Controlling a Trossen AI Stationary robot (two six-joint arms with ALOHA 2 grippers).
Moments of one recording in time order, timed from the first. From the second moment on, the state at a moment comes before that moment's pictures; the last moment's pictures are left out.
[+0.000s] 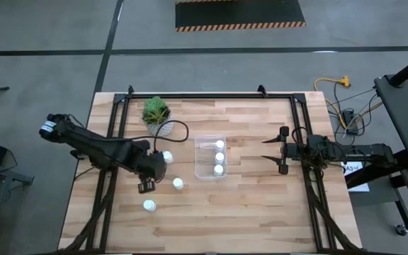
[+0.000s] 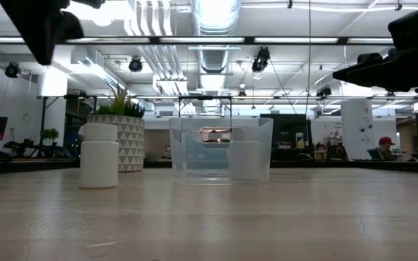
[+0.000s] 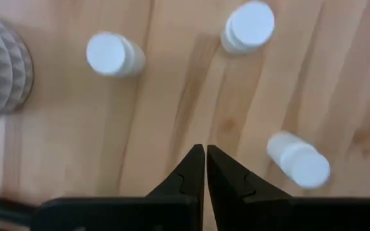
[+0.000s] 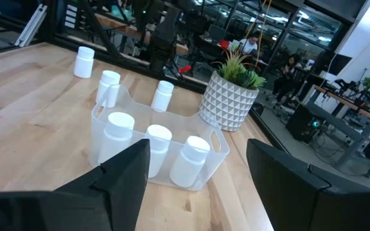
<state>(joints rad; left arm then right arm) -0.37 1.31 1.22 -1.30 -0.11 -0.60 -0.02 0.09 0.01 0.01 0.05 -0.31</state>
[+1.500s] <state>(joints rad) -0.77 1.58 1.27 -1.16 0.01 -0.91 -0.02 0.09 0.01 0.01 0.05 -0.31</state>
